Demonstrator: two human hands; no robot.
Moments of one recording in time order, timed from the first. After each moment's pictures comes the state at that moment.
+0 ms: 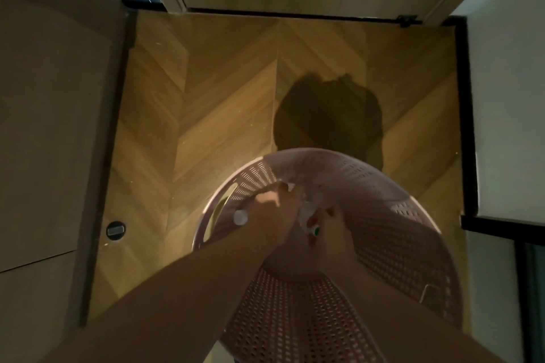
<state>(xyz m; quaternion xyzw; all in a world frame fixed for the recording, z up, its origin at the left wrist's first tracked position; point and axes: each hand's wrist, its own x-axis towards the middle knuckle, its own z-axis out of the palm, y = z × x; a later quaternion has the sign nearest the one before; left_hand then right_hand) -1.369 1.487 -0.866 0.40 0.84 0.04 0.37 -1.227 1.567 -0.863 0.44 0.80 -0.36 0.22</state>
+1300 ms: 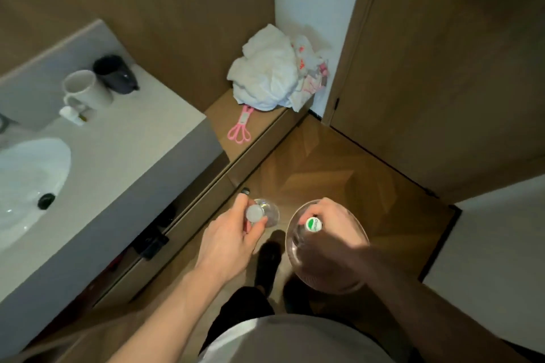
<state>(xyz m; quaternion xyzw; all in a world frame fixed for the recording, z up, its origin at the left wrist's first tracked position) -1.204 1.222 -0.116 0.04 0.95 0.30 0.09 -1.221 1.460 -0.144 0.01 0.92 -0.32 0.22</state>
